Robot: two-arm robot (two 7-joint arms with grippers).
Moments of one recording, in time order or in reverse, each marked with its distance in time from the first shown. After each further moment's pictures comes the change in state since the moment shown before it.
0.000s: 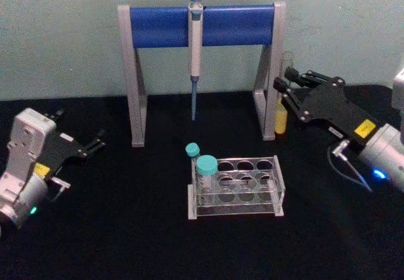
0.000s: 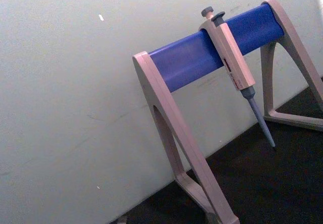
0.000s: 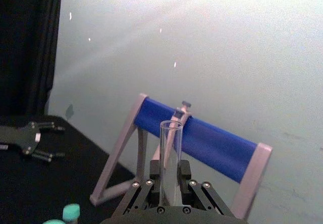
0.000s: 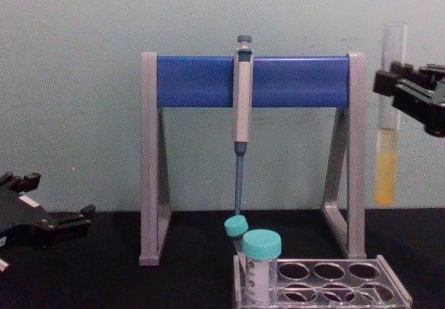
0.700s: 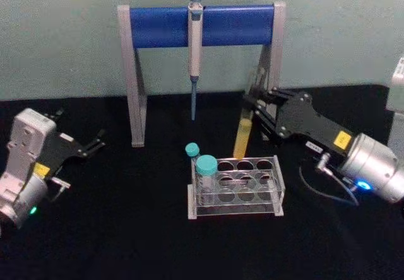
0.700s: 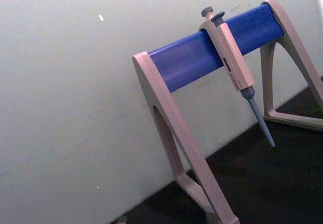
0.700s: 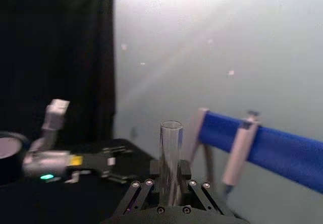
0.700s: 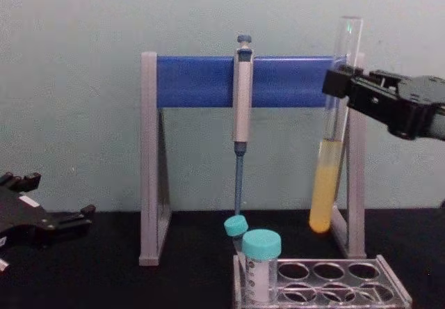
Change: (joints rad) left arm 0.000 0.000 0.000 0.000 0.000 0.000 0.000; right arm 0.020 -0.027 -0.045 0.011 0.214 0.070 0.222
